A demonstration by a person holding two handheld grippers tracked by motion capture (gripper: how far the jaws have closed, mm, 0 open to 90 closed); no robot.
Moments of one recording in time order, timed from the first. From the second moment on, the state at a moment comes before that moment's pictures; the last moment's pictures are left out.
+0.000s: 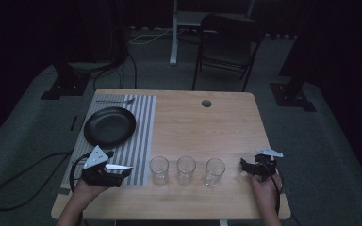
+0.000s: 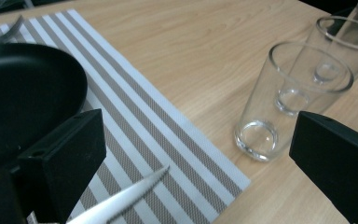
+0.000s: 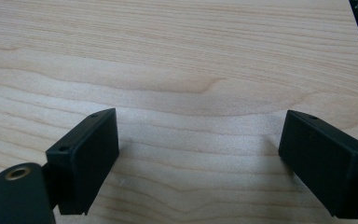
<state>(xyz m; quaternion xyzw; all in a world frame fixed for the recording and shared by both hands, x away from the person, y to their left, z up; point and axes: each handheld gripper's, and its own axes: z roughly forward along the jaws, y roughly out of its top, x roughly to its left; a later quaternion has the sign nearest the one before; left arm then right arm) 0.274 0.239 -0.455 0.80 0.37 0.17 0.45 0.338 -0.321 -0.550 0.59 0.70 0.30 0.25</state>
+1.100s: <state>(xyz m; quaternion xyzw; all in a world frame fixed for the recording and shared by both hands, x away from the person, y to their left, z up) 0.295 0.175 -0.431 0.84 0.28 0.14 0.45 0.338 -0.321 -0.550 0.59 0.70 0.30 0.25</state>
